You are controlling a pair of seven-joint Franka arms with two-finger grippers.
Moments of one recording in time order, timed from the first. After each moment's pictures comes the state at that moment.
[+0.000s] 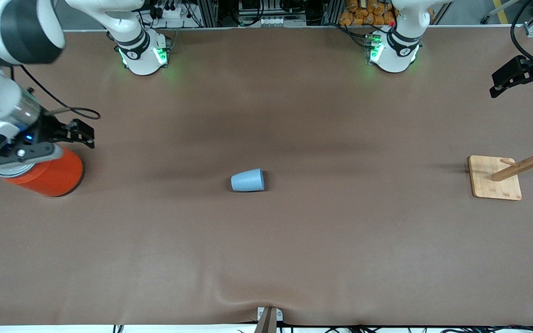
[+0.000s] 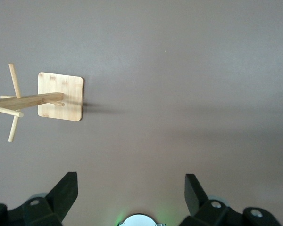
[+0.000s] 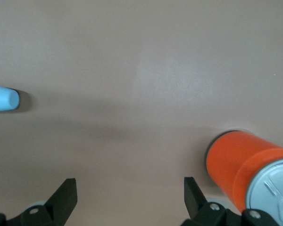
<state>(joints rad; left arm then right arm) 0.25 -0.07 -0.29 -1.49 0.01 1.41 -0.06 -0.03 0.04 0.12 -1.66 -0.01 1.70 -0.11</state>
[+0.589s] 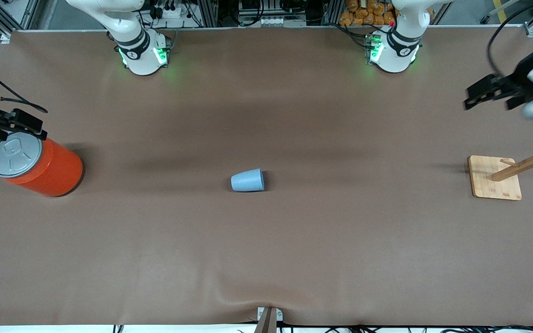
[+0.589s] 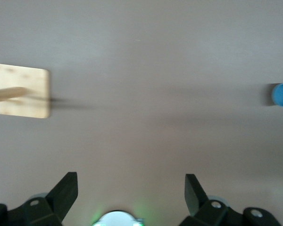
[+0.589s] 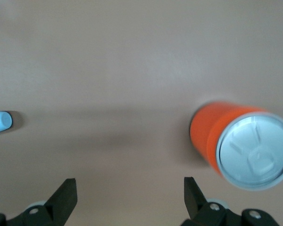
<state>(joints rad) 0.23 0.03 -0.35 -1.50 -0.09 1.44 -0.14 -0.06 0.03 0.00 -1.58 0.03 1.57 0.01</state>
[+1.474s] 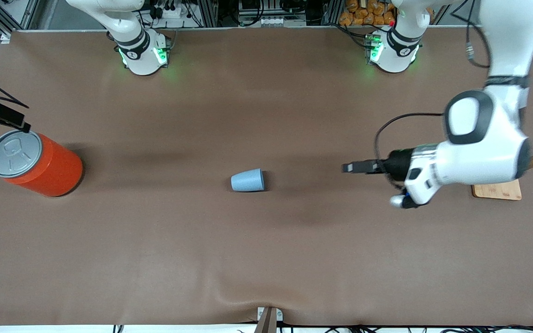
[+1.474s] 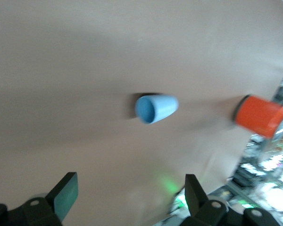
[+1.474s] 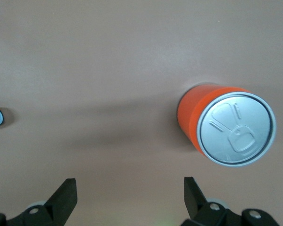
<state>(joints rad) 0.08 0.45 -0.41 -1.60 -0.67 1.95 -0.21 -0.06 0.02 -0.08 -1.55 0.03 1.50 -0.06</state>
